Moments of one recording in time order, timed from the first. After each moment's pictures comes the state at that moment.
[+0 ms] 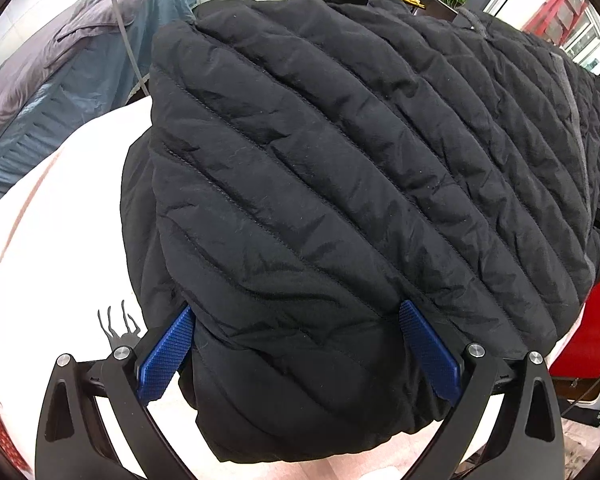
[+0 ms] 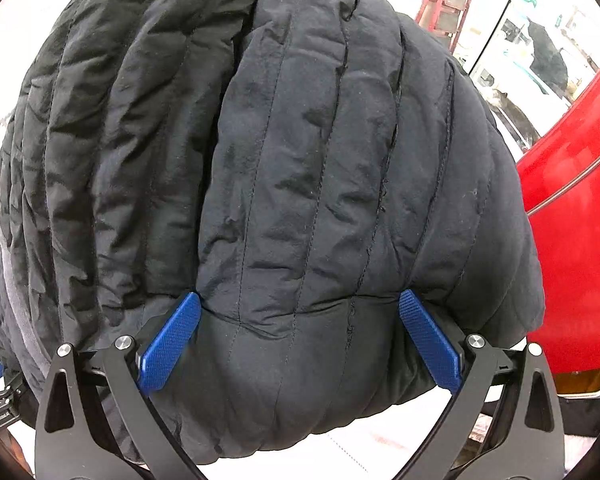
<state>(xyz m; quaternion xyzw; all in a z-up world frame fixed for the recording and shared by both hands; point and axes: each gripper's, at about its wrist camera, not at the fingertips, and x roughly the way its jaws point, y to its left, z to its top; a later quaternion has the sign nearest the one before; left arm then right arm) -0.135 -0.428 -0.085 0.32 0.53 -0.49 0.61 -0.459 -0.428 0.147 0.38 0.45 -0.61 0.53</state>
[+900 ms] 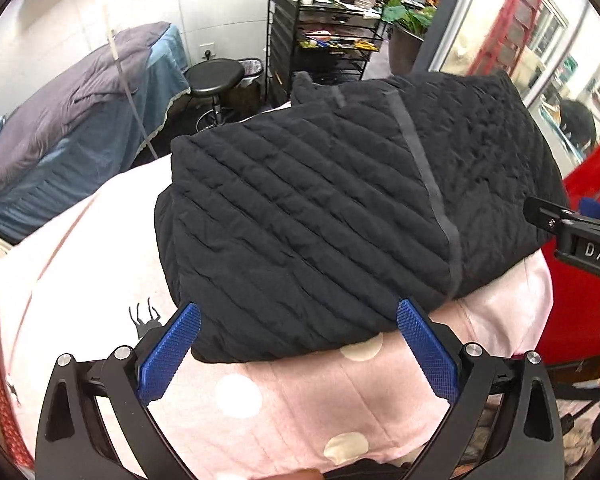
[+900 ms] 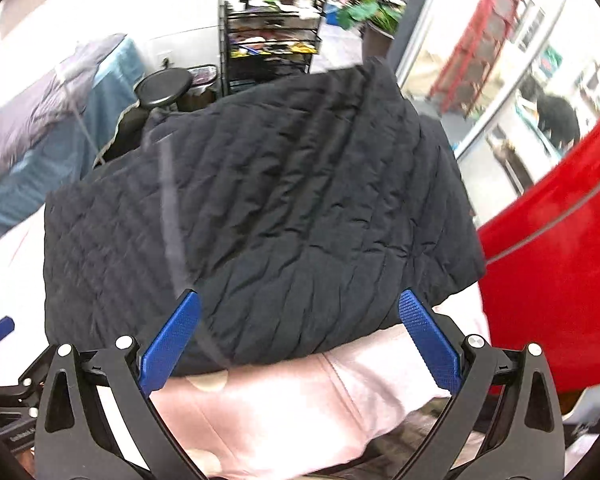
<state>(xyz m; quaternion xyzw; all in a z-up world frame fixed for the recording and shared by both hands) -0.216 -0.373 0.032 0.32 0.44 -0.54 0.65 -0.382 -0.304 0.271 0.29 0.49 -0.58 0.59</state>
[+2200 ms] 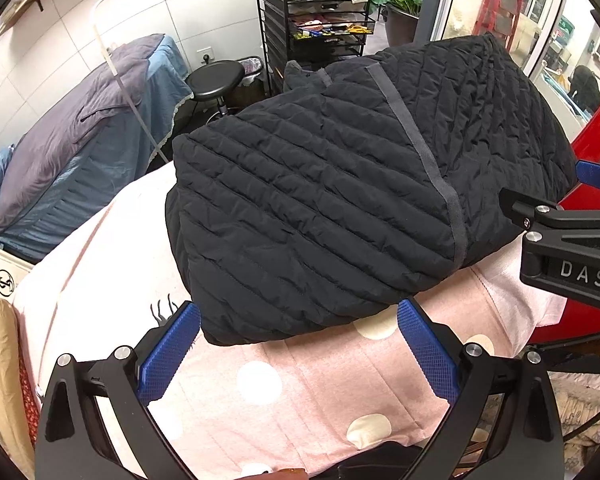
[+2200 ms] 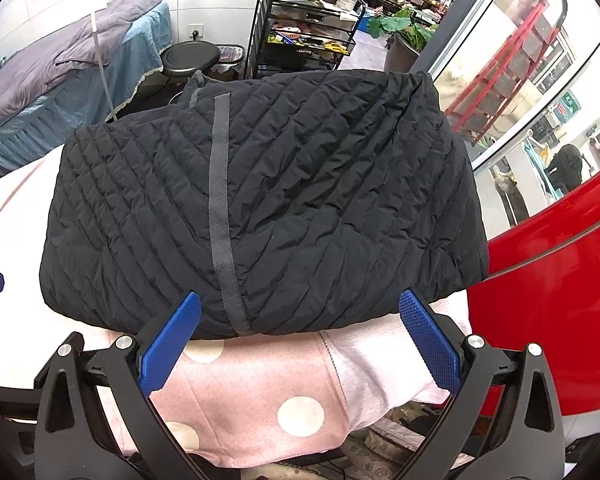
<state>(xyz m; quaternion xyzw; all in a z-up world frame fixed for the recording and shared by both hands) -0.235 -0.358 0.029 0.37 0.41 -0.52 0.65 -0.358 -0.300 0.260 0.26 0.54 -0.54 0.60</state>
